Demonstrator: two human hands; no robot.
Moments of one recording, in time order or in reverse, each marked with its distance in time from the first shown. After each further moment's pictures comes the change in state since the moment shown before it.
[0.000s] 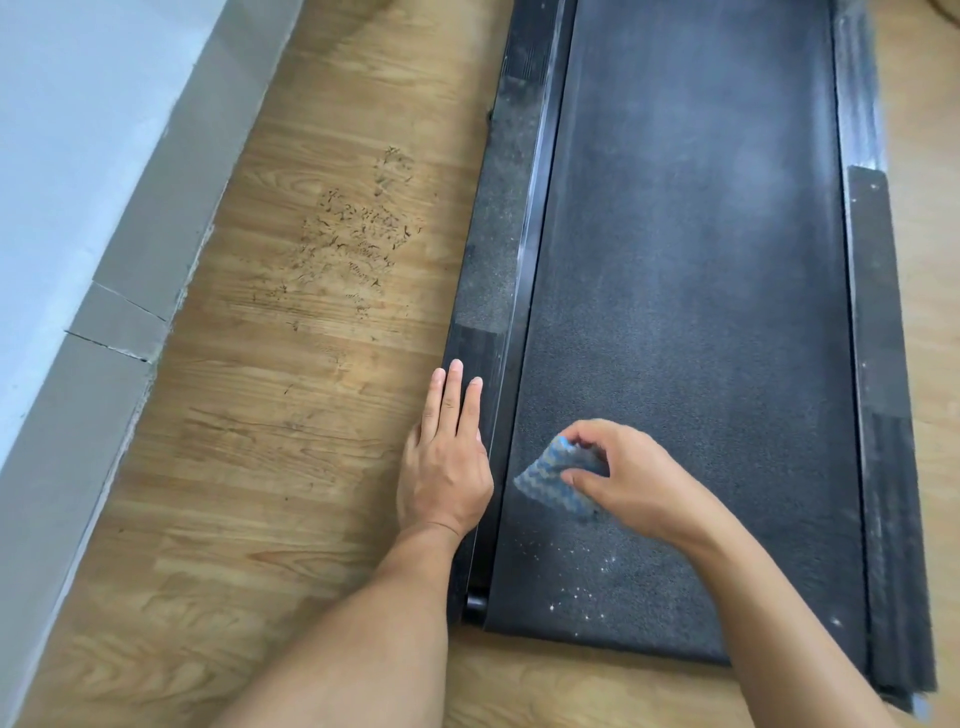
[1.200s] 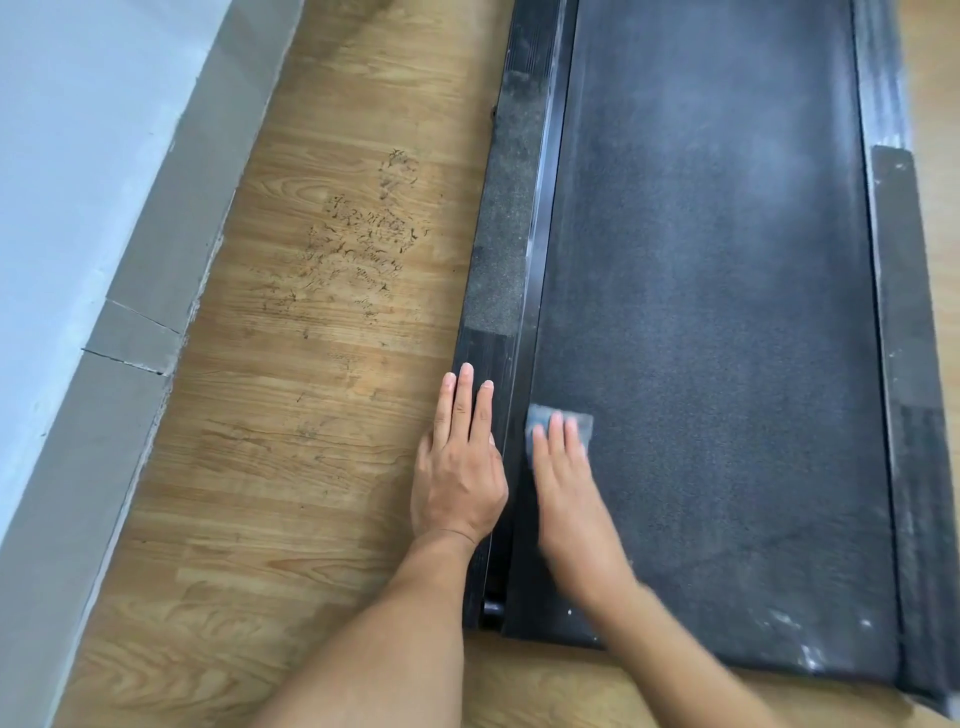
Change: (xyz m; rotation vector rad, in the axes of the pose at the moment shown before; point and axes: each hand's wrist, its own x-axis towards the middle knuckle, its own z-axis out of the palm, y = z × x) left_hand -0.002 -0.003 -0.002 0.021 -0.014 -0.002; right_hand 0.022 0.021 0.134 -0.363 0.368 -0.153
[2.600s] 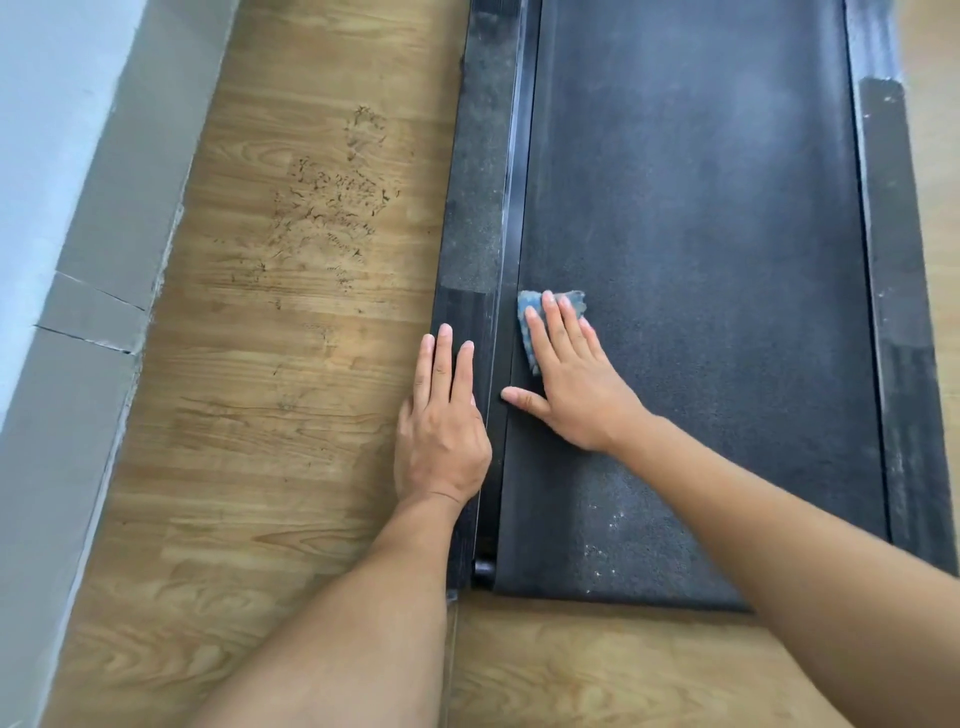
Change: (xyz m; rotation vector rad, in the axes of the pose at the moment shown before) left_hand 0.000 -0.001 0.005 -0.011 0.045 0.012; right_hand 0.087 0.050 -0.038 -0.162 -0.242 -0.056
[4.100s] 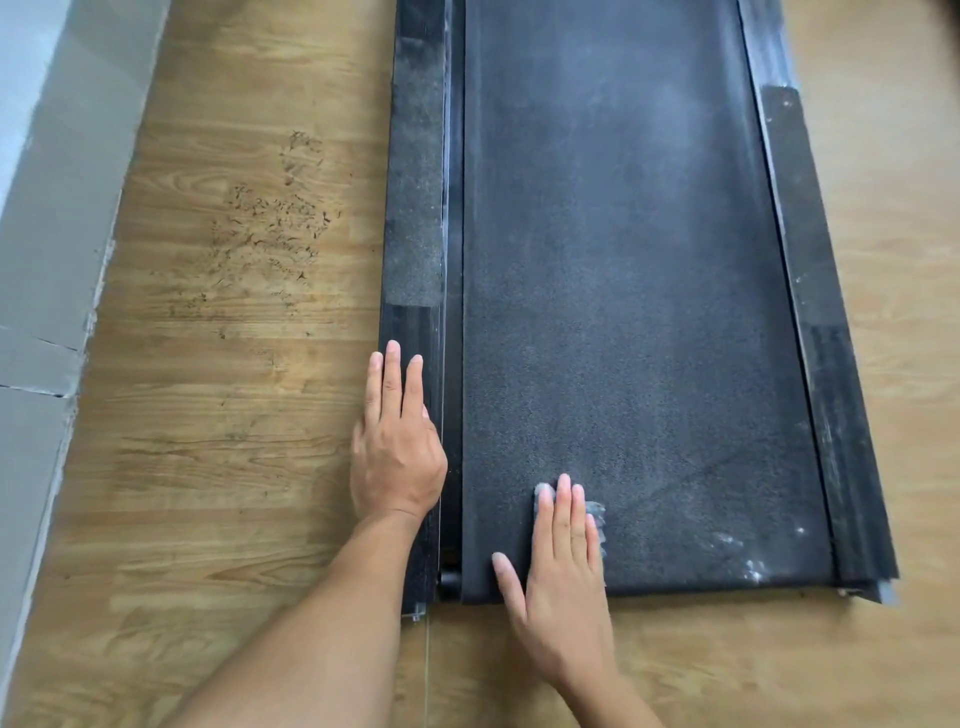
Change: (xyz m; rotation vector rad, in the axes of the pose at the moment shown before) left_hand -0.002 0.002 0.002 0.003 0.019 0.005; right_hand -0.190 -0.079 0.103 0.304 0.229 0.385
